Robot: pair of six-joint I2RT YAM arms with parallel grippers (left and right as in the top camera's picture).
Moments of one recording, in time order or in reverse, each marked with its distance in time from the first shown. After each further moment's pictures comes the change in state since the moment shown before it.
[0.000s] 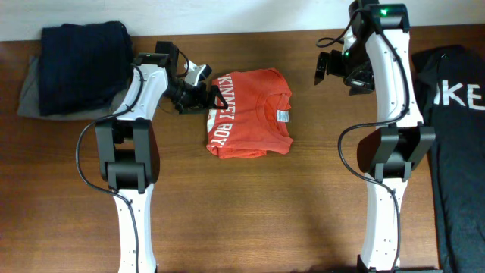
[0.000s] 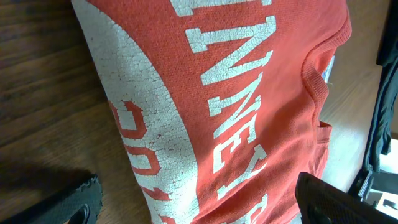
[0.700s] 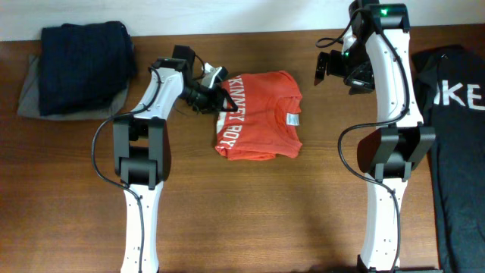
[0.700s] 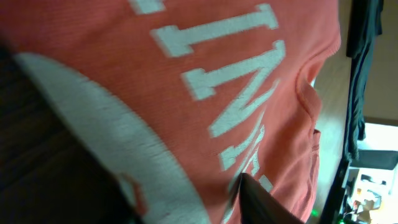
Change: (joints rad) left arm -0.067 0.095 0.047 0.070 0.120 0.001; right arm 0.000 0.000 0.000 0.000 0.000 -0.026
